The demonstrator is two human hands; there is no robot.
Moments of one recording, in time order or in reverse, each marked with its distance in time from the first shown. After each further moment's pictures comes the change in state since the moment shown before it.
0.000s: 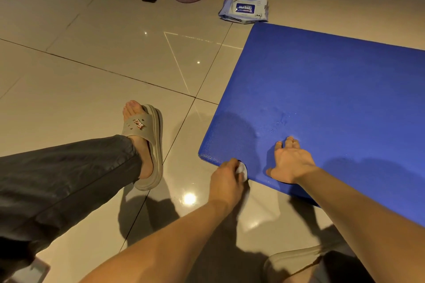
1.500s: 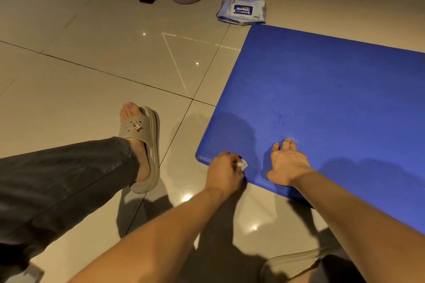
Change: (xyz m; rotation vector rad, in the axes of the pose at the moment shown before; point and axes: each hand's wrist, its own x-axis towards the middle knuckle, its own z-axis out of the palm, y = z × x) left_hand 0.033 0.009 -0.009 0.052 -0.030 0.044; right_hand -0.002 -0.002 -0.003 0.042 -0.030 0.004
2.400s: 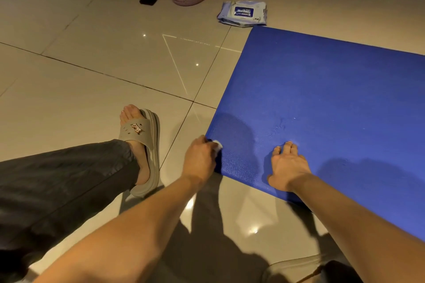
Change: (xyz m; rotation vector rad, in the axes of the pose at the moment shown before) left_hand 0.035 -0.033 -0.055 0.357 0.107 0.149; right_hand 0.005 -0.004 0.006 -0.024 0.027 0.025
